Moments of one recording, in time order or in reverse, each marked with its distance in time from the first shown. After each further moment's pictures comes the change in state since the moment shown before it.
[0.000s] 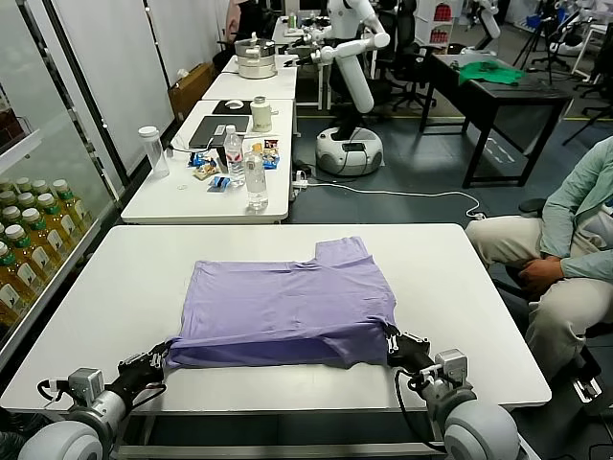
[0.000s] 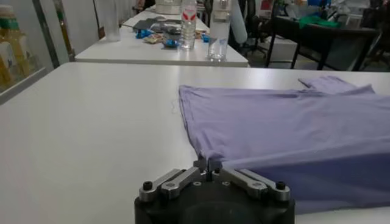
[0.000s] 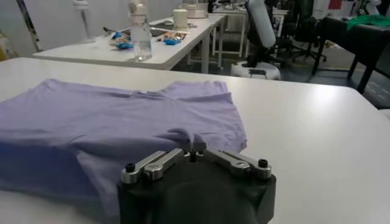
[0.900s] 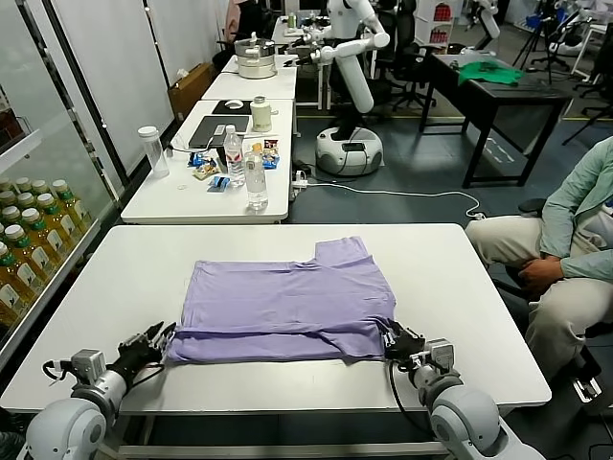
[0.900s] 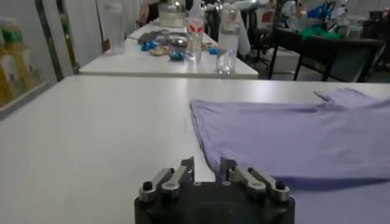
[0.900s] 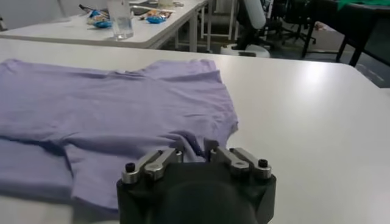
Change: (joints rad) left arm -0.116 0.008 0.009 0.109 0.019 -0.071 0.033; right arm 0.049 0.038 -0.009 -0.092 0.001 -0.027 0.024
